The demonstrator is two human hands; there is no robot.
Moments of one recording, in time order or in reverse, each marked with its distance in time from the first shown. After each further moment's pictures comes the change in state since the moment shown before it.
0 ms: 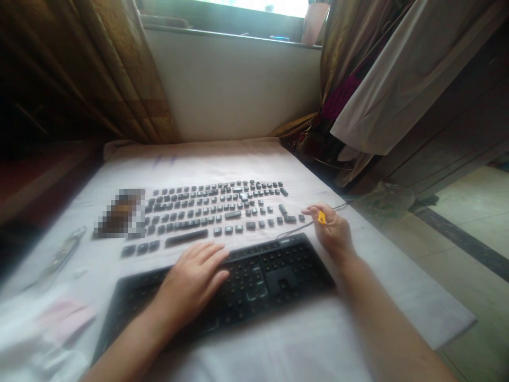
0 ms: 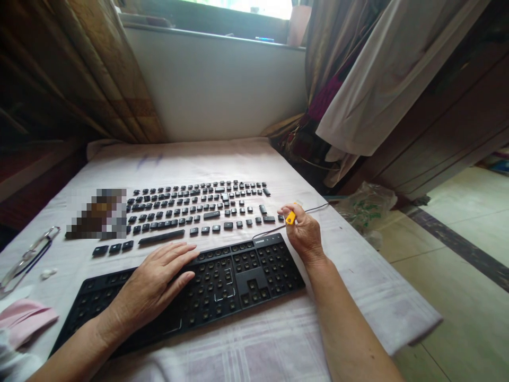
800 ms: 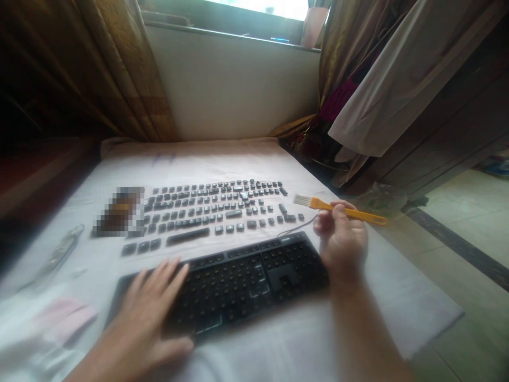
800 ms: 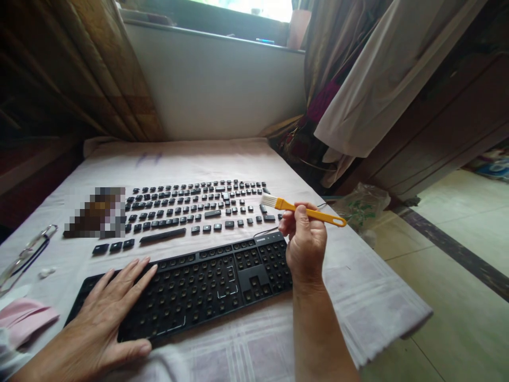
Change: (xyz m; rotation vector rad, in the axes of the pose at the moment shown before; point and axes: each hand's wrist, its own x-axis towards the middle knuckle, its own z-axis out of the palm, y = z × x) left_hand -0.107 -0.030 -0.013 0.239 -0.221 -0.143; right_hand -0.014 -0.089 -0.002 0.897 0.373 0.402
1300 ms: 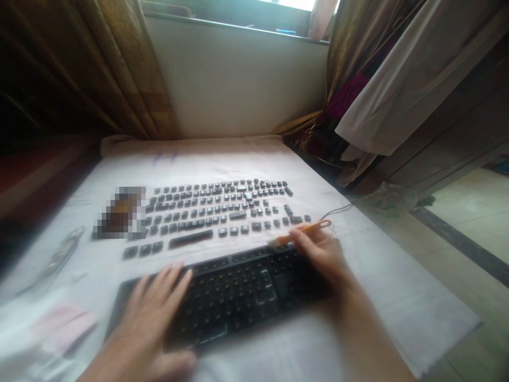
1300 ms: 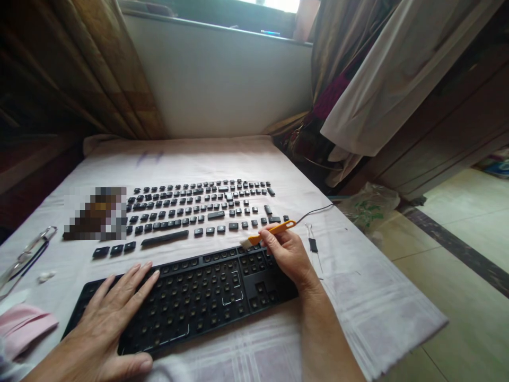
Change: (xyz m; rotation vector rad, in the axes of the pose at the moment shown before) left_hand -0.005 0.010 -0.001 -0.053 -0.038 -0.089; right_hand -0.012 0.018 -0.012 -0.460 -0.515 0.159
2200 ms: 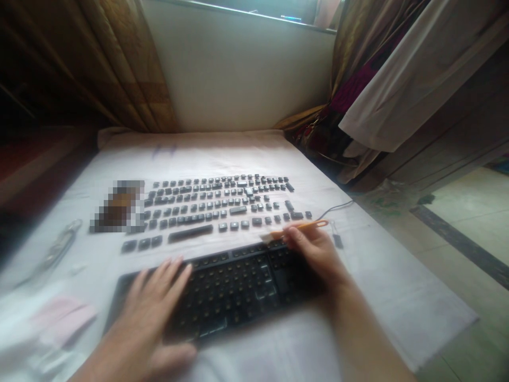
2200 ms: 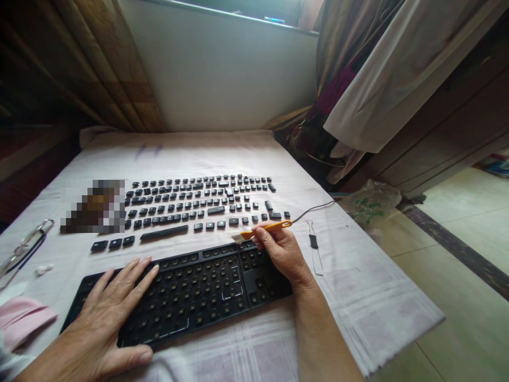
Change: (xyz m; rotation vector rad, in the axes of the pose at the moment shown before) left_hand 0.004 -0.010 -0.007 0.019 0.022 0.122; right_hand -0.003 0.007 0.009 0.034 -0.076 -0.020
